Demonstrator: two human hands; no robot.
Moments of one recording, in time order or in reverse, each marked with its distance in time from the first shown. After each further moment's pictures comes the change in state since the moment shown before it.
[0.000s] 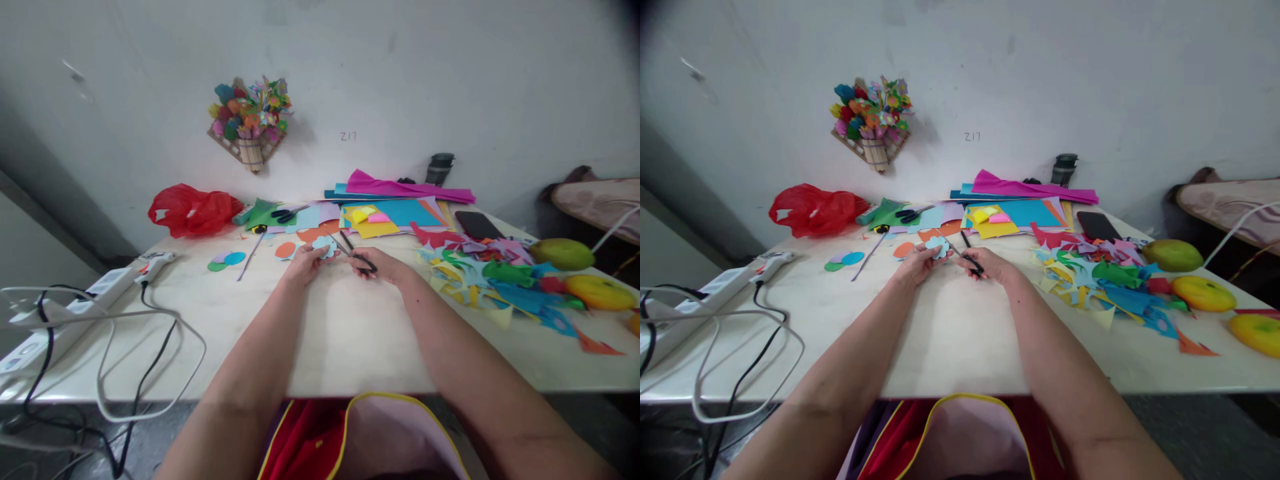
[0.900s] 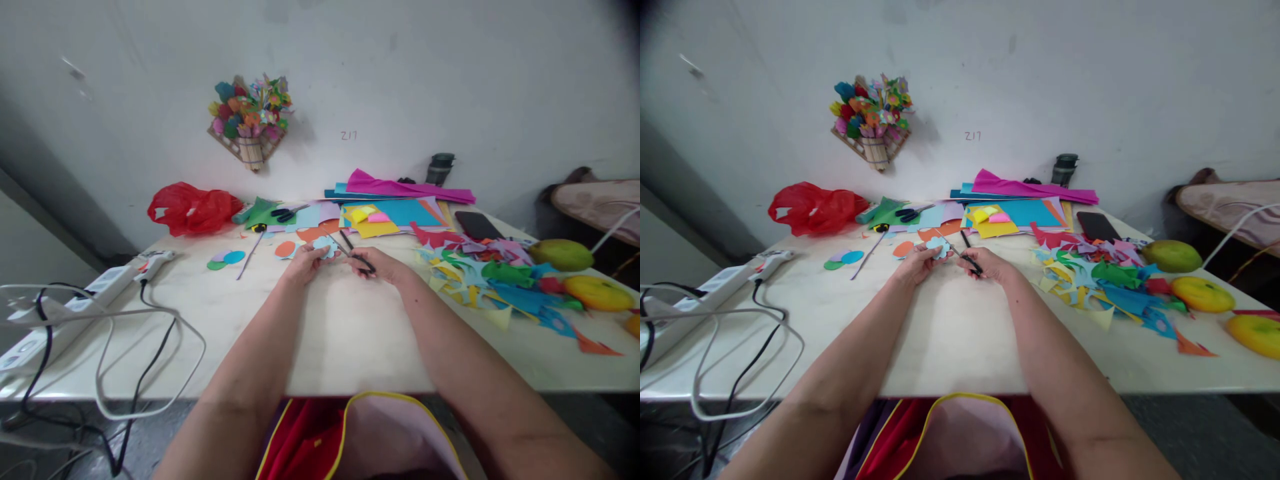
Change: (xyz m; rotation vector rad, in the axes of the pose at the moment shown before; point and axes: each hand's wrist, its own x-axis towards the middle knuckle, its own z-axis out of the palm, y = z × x) left_hand 0.000 0.000 -0.001 0.012 -0.040 -0.007; right_hand -0.001 0.001 0.002 0.015 0.009 -0.007
